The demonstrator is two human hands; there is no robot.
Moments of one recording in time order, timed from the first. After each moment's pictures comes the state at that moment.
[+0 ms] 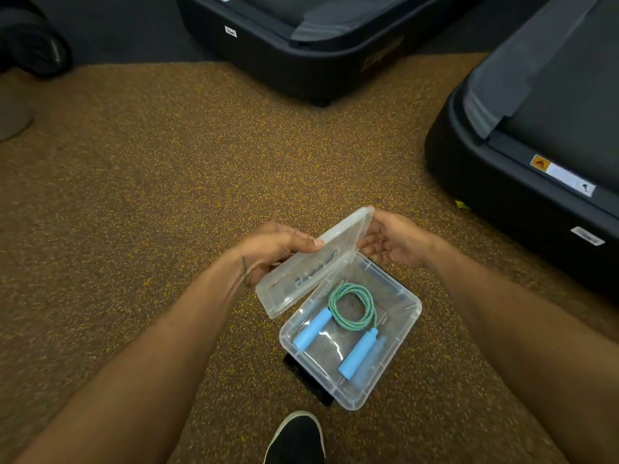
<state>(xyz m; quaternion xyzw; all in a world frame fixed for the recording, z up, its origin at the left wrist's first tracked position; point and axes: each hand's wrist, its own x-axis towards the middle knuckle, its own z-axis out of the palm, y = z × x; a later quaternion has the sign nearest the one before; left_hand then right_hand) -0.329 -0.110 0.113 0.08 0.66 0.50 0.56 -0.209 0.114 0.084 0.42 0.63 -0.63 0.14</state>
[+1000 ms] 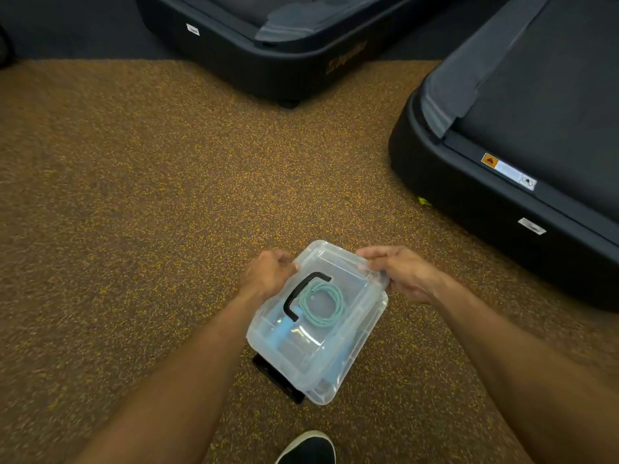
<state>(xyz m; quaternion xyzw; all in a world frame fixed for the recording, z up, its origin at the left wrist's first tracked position) -0.281 -0.080 0.025 0.19 0.85 0.33 0.36 -0.121 0.114 0.086 0.44 0.61 -0.64 0.12</state>
